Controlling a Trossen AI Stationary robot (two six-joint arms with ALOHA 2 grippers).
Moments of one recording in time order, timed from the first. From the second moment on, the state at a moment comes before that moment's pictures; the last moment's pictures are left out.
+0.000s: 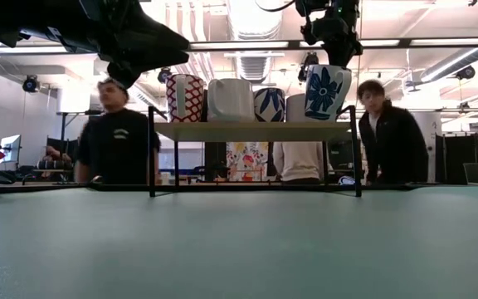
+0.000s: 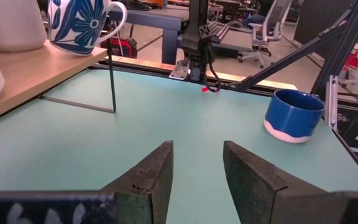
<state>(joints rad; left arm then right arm) -0.33 1.22 0.48 0.56 -0.48 -0.23 -0.58 1.68 1.92 -1.54 0.11 -0.01</state>
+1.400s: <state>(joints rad) -0.33 1.22 0.48 0.56 -0.48 -0.23 -0.58 1.68 1.92 -1.51 0.13 0.00</state>
